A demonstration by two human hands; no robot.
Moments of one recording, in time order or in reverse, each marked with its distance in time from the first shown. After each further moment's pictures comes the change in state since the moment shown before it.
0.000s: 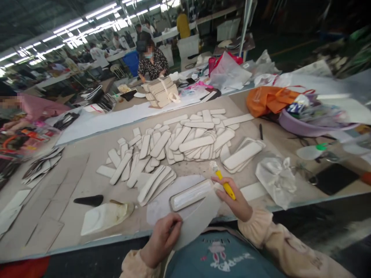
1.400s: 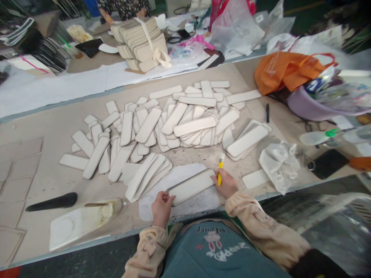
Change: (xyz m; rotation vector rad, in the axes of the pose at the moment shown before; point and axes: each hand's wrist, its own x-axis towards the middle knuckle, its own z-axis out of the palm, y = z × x) left_hand 0.035 -0.152 0.062 -0.045 0.215 -0.819; right_hand 0.030 0.114 0.022 -1.084 0.152 0.105
